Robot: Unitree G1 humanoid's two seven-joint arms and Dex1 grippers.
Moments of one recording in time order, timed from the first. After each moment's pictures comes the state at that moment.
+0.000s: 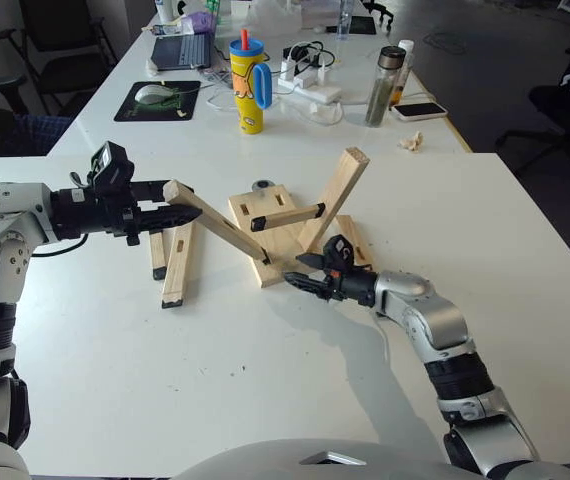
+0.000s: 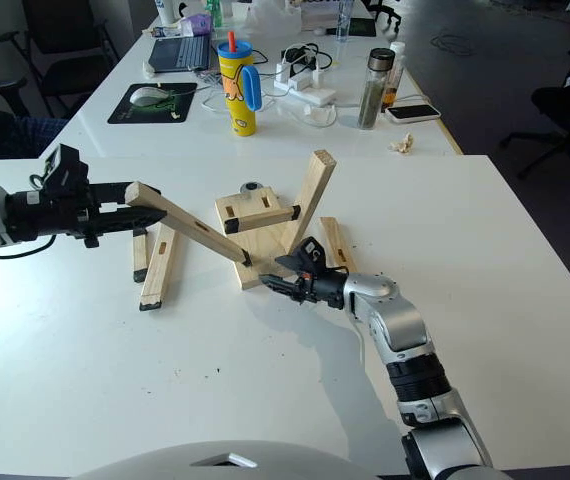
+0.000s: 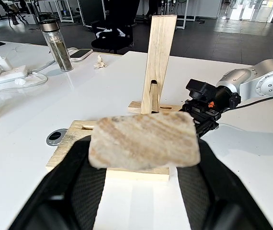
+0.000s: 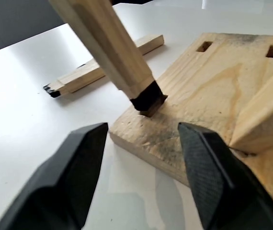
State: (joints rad) left arm -0.49 0.90 0.08 0.01 -0.61 0.57 -1.21; right arm -0.30 -0.24 0.18 0.03 0.28 0.55 0.72
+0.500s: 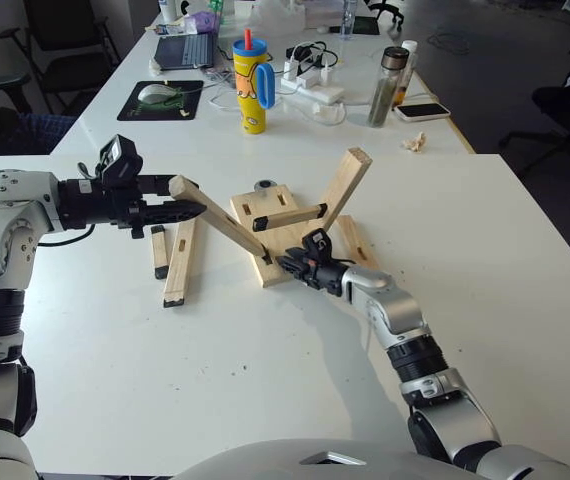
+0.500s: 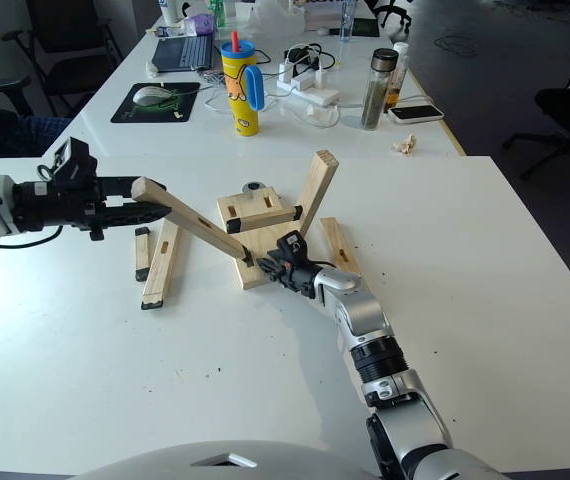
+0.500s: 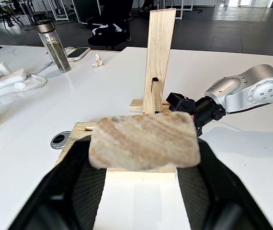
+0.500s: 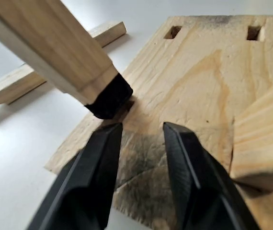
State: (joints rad) left arm -0.56 0.88 0.02 0.06 -0.54 0.54 -1.26; right arm -0.37 -0.12 0.21 0.23 0.16 0.49 0.51
